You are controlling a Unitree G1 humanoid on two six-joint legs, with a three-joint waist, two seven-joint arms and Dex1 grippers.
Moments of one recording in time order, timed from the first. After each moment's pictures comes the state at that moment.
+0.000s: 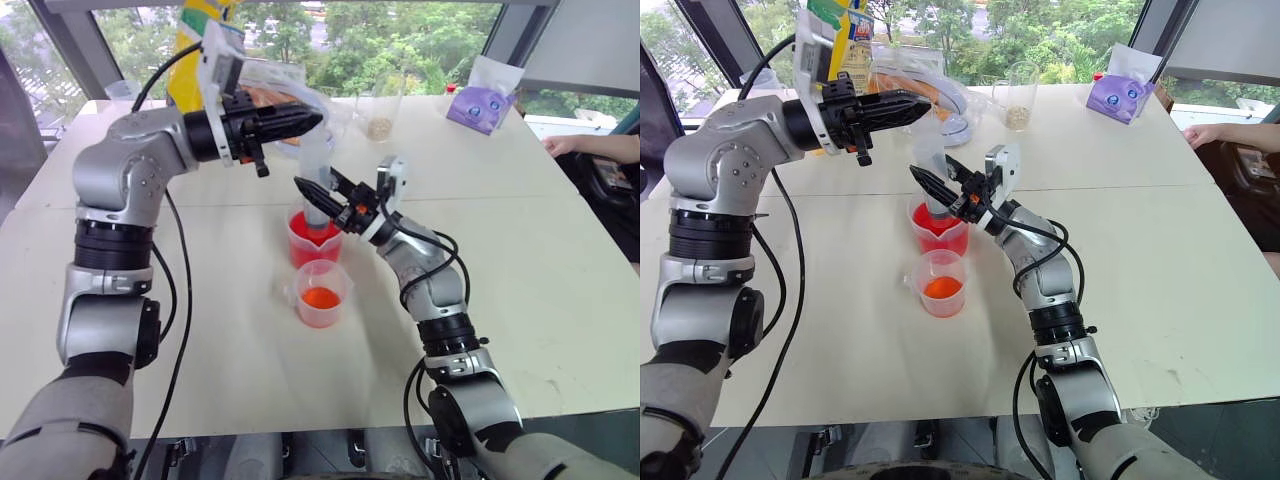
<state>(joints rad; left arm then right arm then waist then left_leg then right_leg) -1.05 0.54 0.01 0.22 -0.57 0.65 -1.02 -0.64 -0.06 0.04 0.21 0.38 0.10 0.77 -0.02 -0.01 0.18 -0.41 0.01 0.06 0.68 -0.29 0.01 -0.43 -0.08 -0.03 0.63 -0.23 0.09</state>
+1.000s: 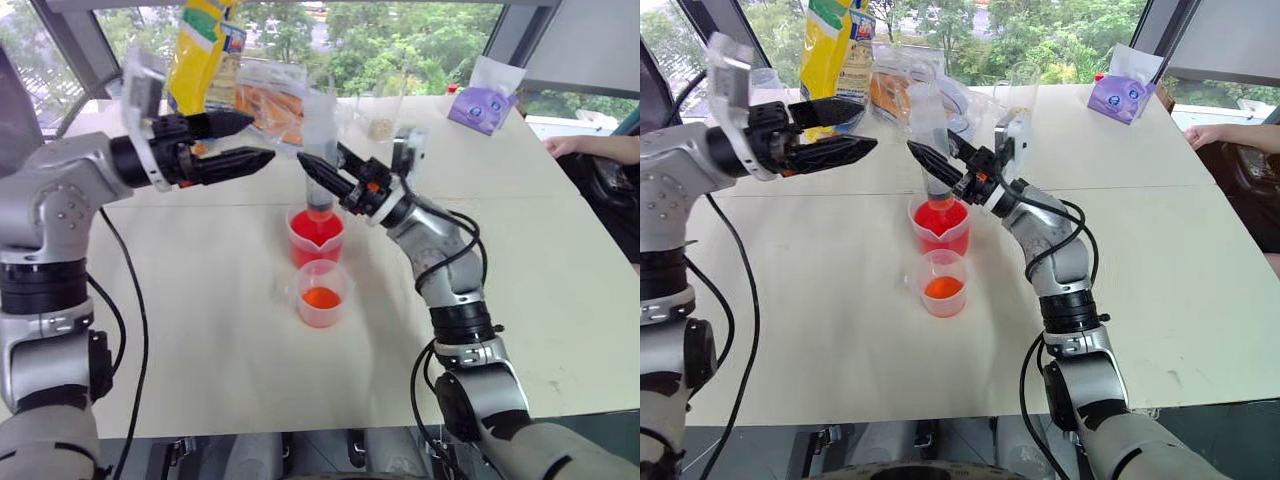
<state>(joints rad) -0.85 0.75 0.19 0.01 -0.74 0.81 -1.07 -0.71 -0.14 -0.01 0.02 0.54 0.30 0.77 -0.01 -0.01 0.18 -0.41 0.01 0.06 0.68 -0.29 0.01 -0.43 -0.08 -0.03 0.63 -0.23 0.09</state>
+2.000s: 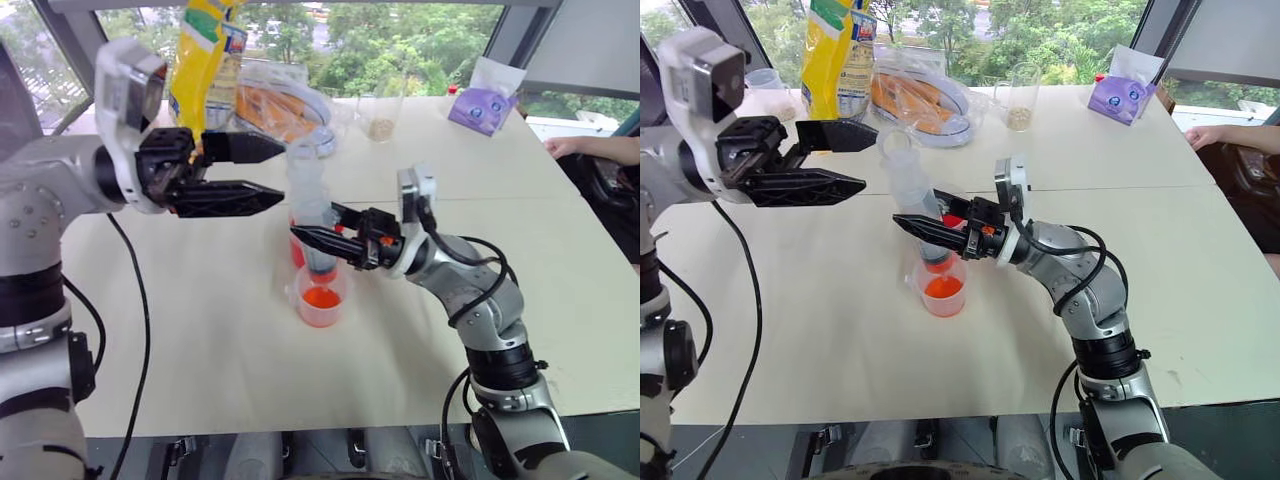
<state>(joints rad) -0.85 0.78 0.19 -0.16 -1.03 1.02 -1.15 -0.51 -0.28 0.10 -0.27 0.68 0.49 0.88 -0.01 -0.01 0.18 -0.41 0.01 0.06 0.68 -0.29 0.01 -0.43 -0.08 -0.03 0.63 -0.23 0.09</state>
